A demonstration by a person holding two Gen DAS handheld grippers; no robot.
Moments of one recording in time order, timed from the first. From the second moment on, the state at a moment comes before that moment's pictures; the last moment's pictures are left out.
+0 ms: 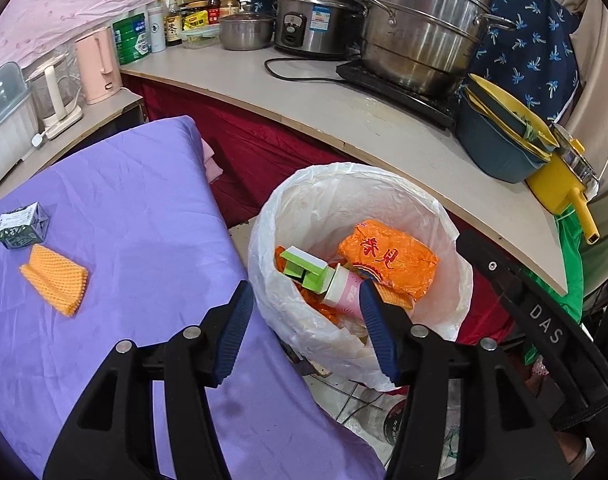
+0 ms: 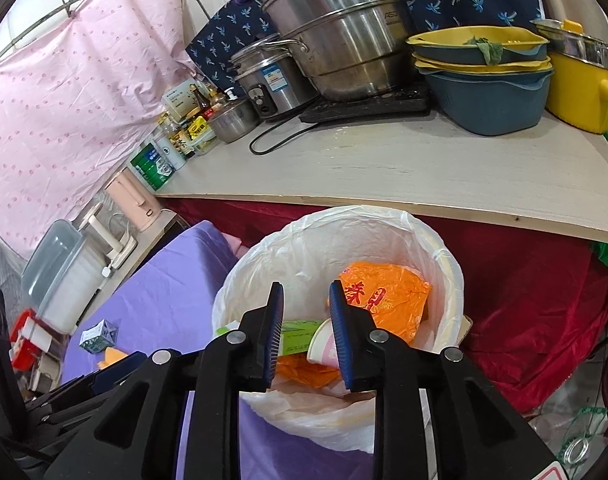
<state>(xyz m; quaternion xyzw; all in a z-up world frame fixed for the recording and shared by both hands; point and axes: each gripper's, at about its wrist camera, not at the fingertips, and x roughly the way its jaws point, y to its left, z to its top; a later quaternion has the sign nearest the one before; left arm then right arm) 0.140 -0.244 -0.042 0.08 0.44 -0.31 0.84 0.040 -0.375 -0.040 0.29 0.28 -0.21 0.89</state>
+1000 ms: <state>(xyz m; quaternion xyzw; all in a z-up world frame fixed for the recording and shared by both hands) 0.174 -0.041 -0.041 -0.01 0.44 -0.14 0.89 0.112 -0.211 -0.034 0.23 0.34 -0.08 0.91</state>
